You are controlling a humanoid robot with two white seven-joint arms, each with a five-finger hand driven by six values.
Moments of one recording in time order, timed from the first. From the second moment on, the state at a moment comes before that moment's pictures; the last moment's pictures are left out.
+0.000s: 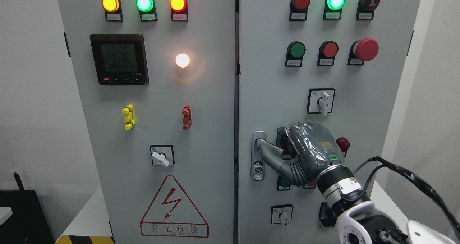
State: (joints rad) left arm 0.05 -0.05 -0.10 0.00 0.20 -0.11 0.00; right arm -1.05 -0.67 0.98 -1.95 0.25 0.70 -0.20
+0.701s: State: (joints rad) left arm 0.05 -0.05 -0.10 0.00 0.20 -0.11 0.00; right arm -1.05 -0.67 0.97 -1.95 0.25 0.70 -0.22
